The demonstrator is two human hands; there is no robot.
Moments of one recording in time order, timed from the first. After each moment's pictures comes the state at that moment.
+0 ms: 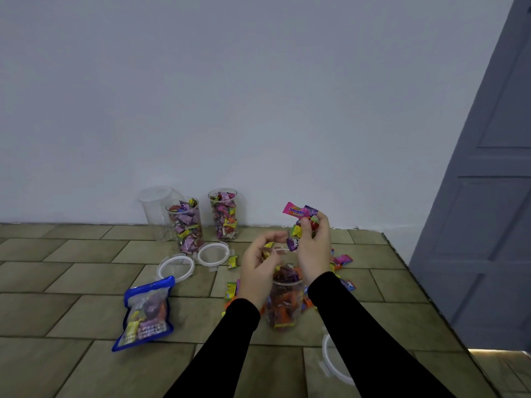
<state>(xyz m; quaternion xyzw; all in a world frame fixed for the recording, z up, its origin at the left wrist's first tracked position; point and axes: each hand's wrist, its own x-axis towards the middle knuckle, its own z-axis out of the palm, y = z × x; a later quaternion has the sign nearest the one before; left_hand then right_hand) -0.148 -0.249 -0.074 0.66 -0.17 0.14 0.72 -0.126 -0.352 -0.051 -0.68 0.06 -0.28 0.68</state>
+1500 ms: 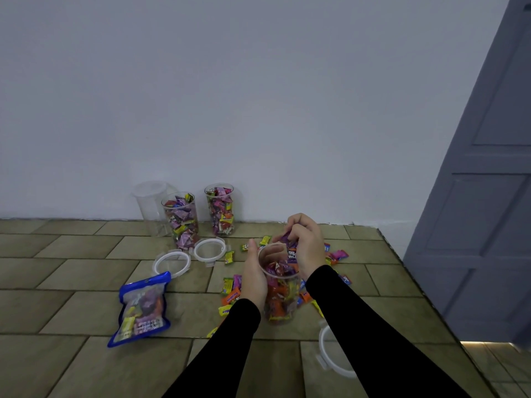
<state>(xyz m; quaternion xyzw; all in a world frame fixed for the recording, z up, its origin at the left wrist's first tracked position) -0.135 -0.263 -0.103 0.51 0.04 -0.04 0.86 -0.141 -0.348 -0.040 -0.58 -0.04 -0.12 0.80</state>
